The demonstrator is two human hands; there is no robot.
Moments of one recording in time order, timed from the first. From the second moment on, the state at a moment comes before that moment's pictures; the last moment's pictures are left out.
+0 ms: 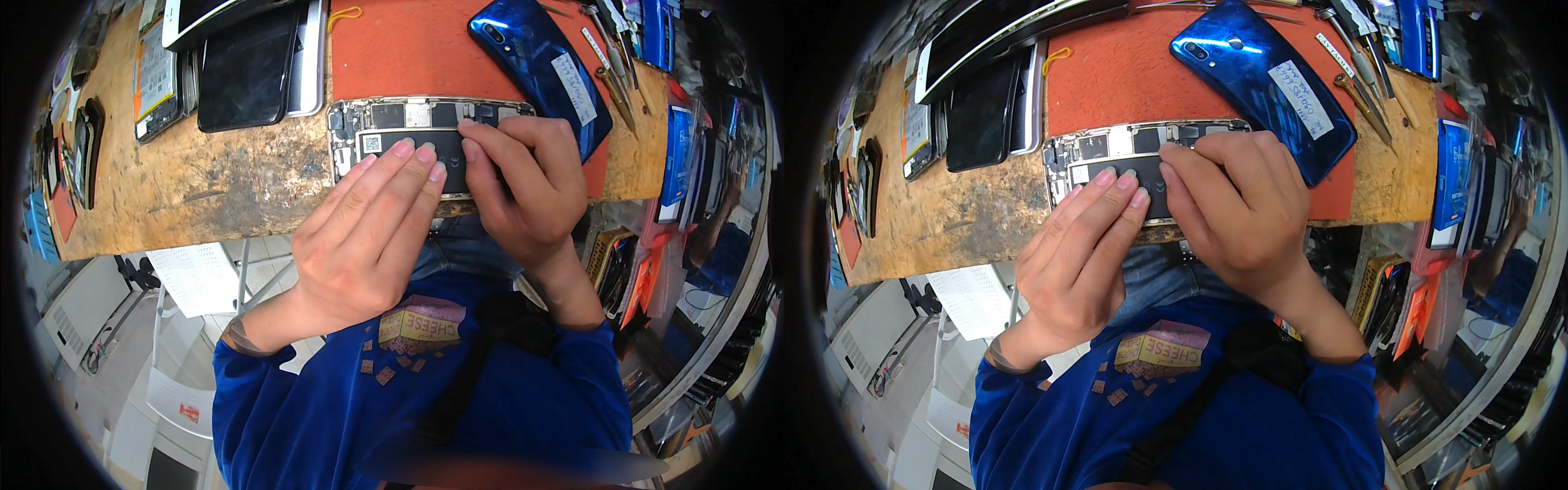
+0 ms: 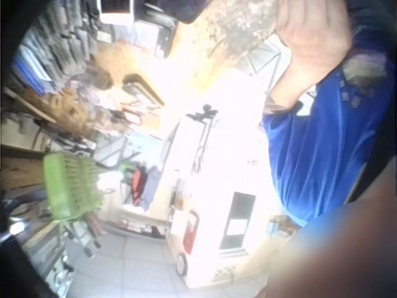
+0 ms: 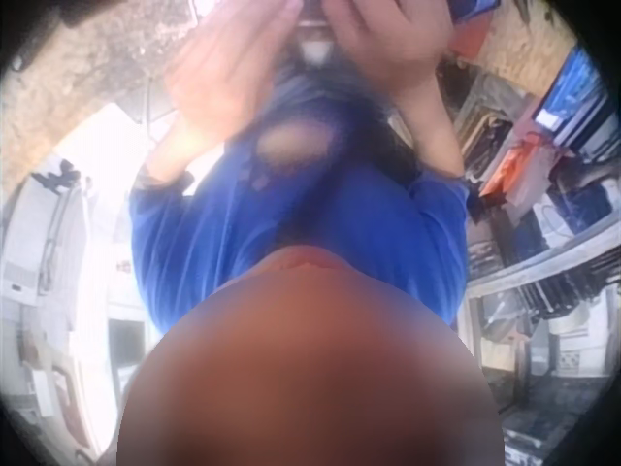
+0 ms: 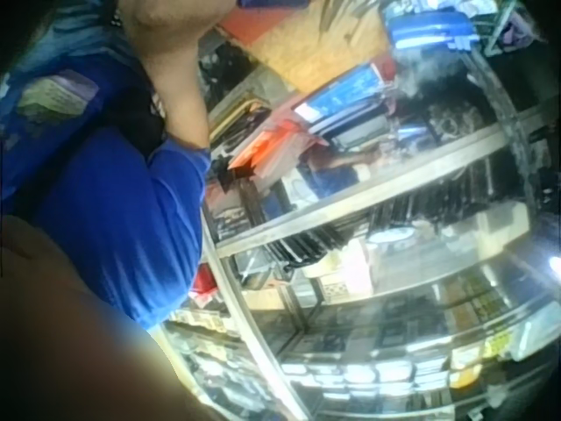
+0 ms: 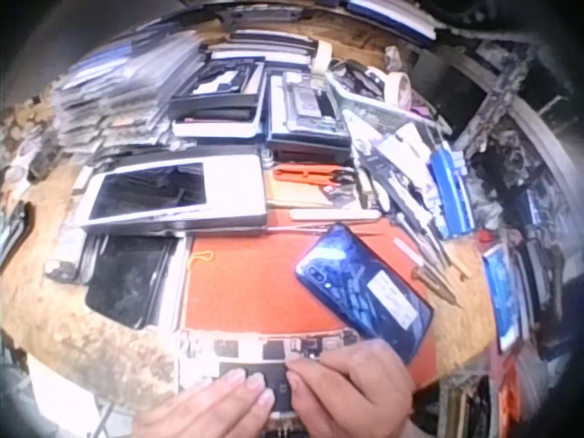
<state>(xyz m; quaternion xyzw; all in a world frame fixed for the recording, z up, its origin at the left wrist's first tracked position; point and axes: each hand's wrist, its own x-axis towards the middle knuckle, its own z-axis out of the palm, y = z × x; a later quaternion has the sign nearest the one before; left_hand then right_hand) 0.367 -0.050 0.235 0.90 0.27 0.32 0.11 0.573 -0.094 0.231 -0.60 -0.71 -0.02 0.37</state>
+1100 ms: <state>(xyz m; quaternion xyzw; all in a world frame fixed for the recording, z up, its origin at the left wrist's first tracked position) 0.365 -0.054 0.229 0.90 0.26 0.32 0.09 0.588 -0.102 0.225 -0.58 -0.73 -0.05 0.37</state>
